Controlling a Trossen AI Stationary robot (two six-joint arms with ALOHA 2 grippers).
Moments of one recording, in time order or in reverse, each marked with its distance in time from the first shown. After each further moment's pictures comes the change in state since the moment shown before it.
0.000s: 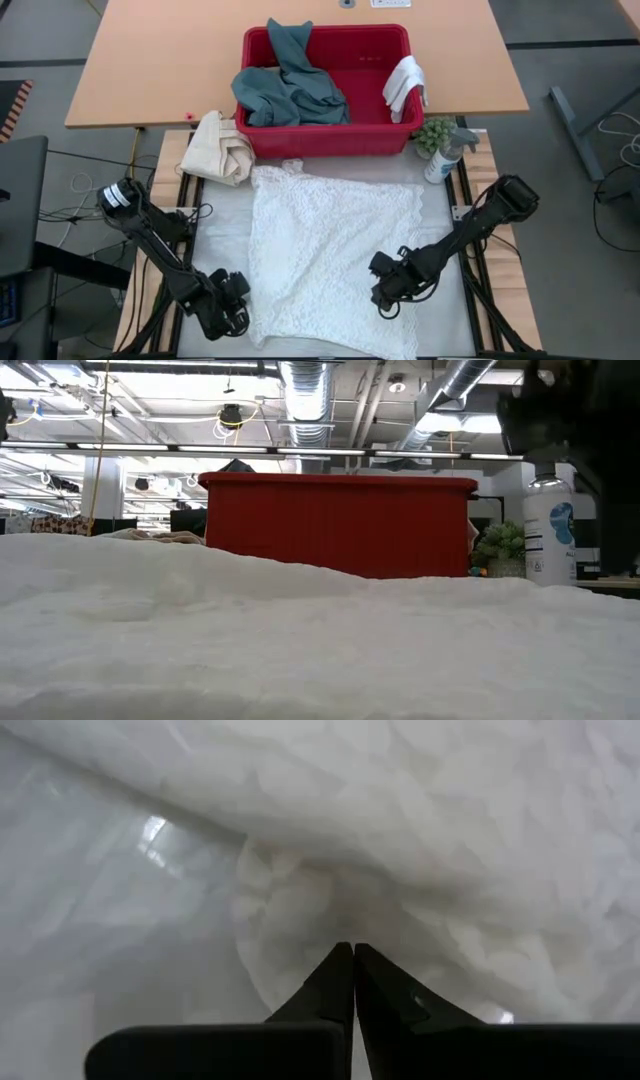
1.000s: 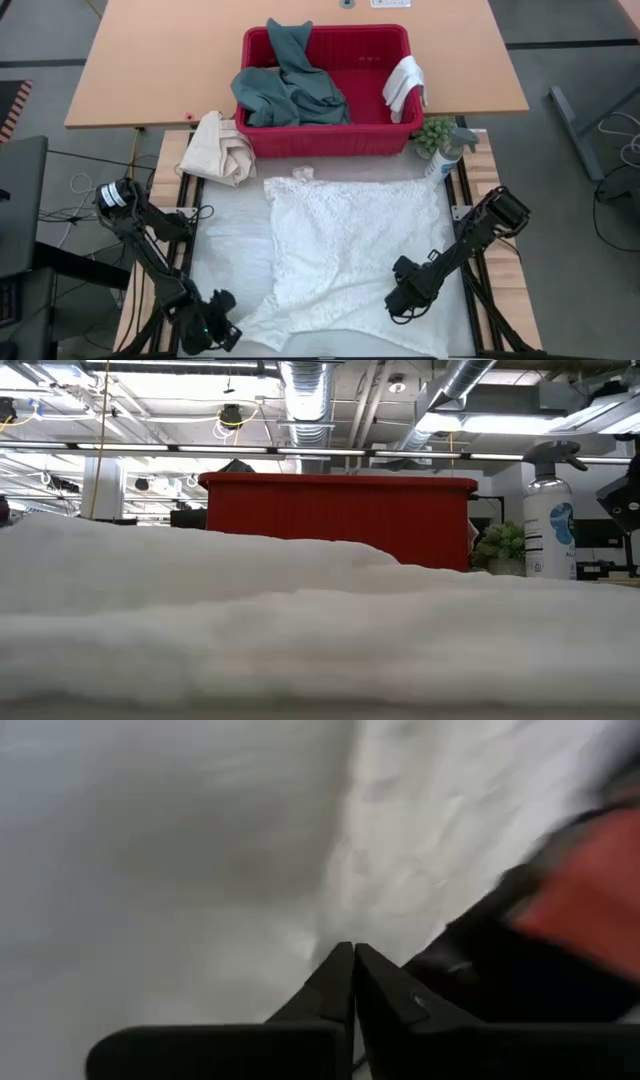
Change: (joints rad) left arm -0.113 -0.031 0.008 0.232 0.124 -0.546; right arm 0.109 0.146 -0.016 -0.347 -0.261 0.198
